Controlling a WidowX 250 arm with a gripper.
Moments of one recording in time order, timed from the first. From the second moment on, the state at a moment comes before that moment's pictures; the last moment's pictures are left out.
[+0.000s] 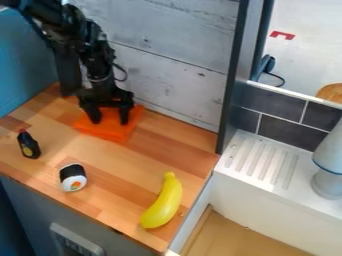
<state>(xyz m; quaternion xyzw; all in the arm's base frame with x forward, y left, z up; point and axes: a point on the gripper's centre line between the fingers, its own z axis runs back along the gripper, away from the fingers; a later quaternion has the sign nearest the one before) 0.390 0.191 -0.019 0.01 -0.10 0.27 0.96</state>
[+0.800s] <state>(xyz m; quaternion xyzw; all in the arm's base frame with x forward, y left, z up) 0.365 0.231 -0.015 0.01 -0.09 0.29 0.95</state>
